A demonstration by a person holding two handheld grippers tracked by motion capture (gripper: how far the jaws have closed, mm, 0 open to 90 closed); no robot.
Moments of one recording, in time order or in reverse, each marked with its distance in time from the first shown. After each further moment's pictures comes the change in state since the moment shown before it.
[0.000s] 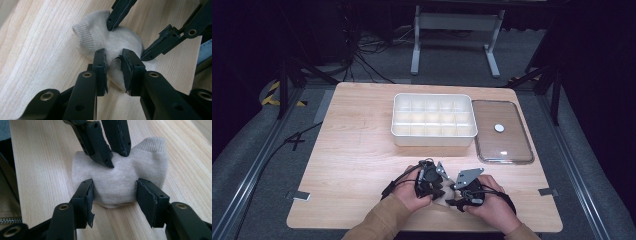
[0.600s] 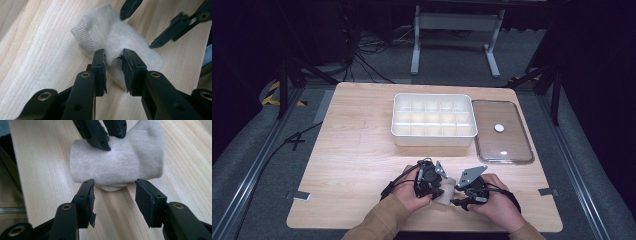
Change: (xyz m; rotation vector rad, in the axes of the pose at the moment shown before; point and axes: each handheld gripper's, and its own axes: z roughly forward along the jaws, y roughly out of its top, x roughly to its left) left arm 0.000 -0.001 -0.004 0.002 0.041 -0.005; right arm -0.005 -0.003 -0.011 0.039 0.012 0.044
